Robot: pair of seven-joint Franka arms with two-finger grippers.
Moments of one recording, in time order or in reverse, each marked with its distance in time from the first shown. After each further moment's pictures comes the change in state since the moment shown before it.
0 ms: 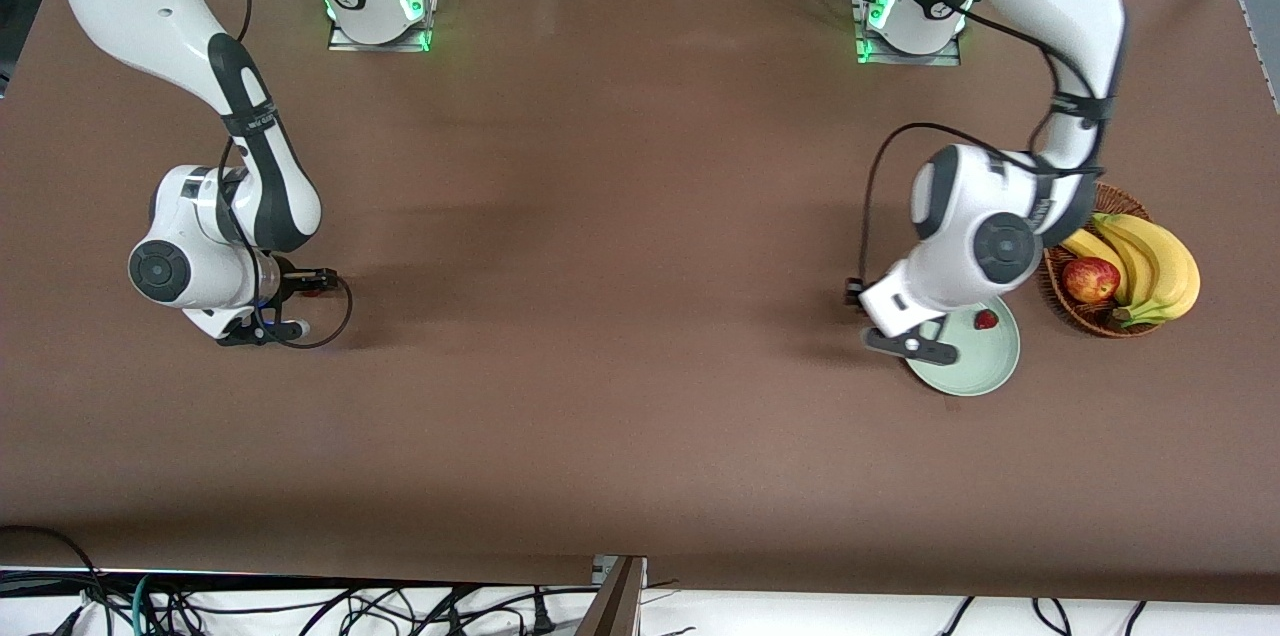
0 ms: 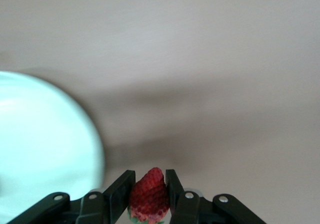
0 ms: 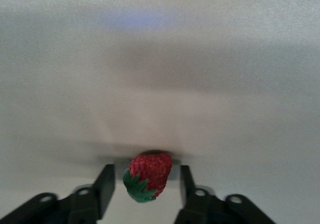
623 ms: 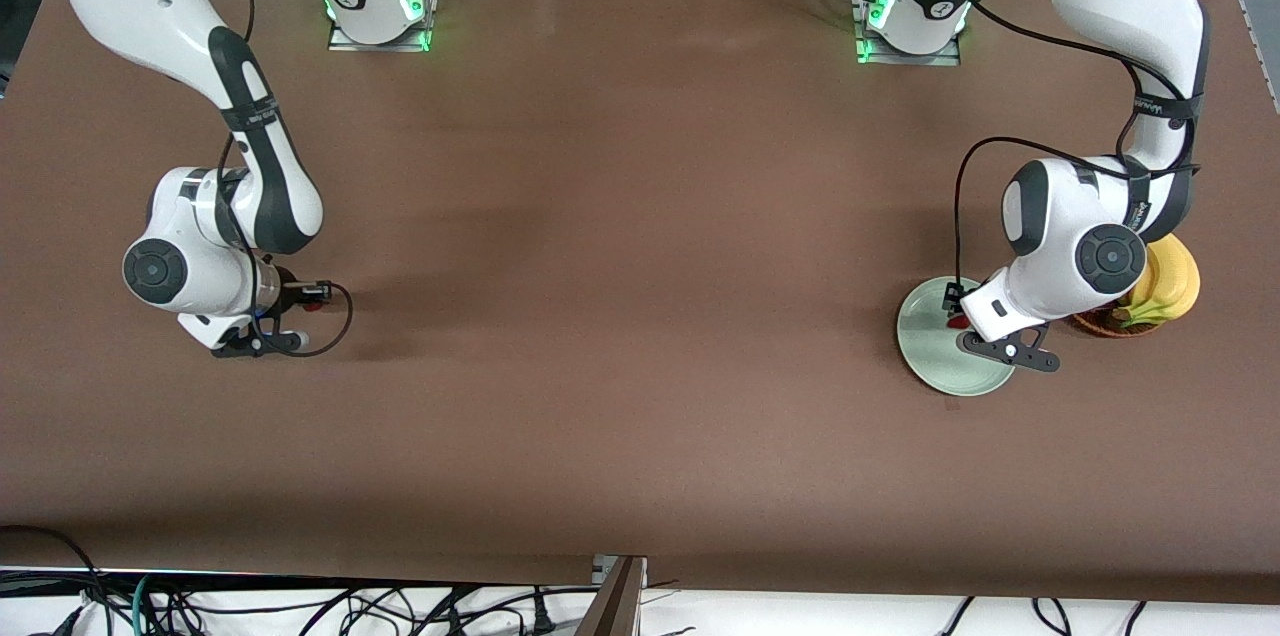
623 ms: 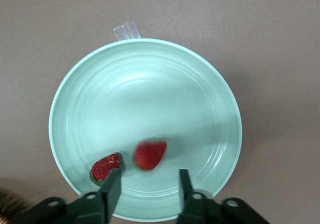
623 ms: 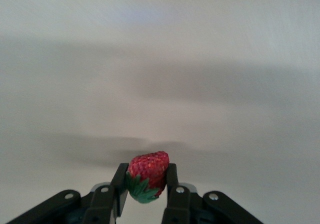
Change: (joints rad) left arm 0.081 0.007 0.069 -0.046 0.101 0.050 0.123; right arm 0.034 -0.016 0.035 0.083 0.004 0.008 0.075
